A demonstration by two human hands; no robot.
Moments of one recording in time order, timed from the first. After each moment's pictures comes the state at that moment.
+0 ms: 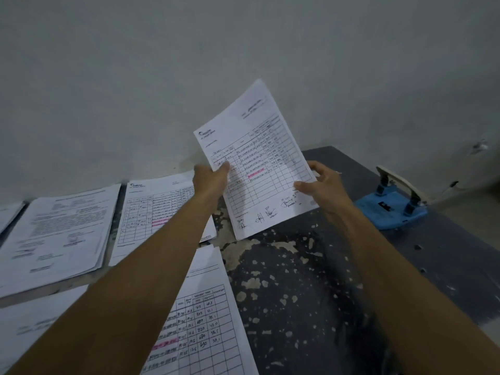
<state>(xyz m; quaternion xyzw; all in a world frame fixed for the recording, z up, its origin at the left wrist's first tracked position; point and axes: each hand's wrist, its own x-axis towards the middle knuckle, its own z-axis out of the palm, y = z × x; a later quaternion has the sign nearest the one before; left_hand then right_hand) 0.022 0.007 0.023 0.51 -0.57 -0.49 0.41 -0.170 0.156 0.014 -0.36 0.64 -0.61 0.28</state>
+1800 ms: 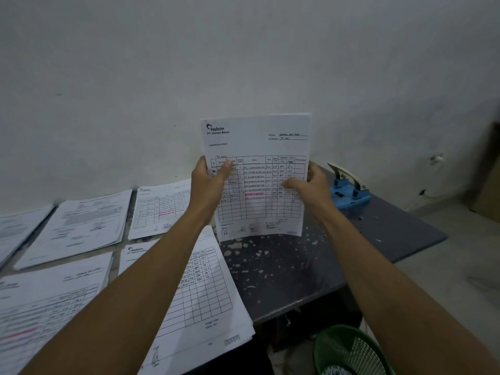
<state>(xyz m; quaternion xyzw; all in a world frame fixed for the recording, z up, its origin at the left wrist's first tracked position) 0.077 0.165 0.057 0.30 -0.66 -0.45 0.52 -0.109 0.284 0.045 -0.39 0.61 -0.67 0.18</state>
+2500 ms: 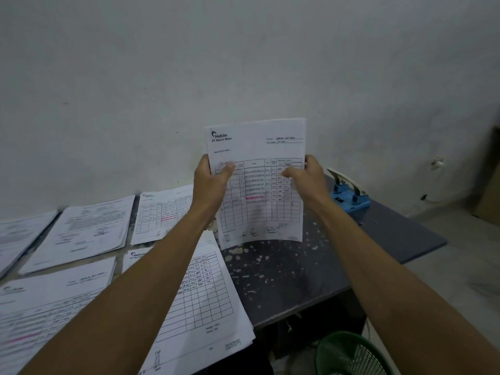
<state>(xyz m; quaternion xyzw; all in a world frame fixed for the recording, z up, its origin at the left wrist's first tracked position) 0.076 0.174 0.074 0.28 -0.66 -0.44 0.53 -0.102 0.276 0.075 -0.38 0.61 -0.68 0.15</state>
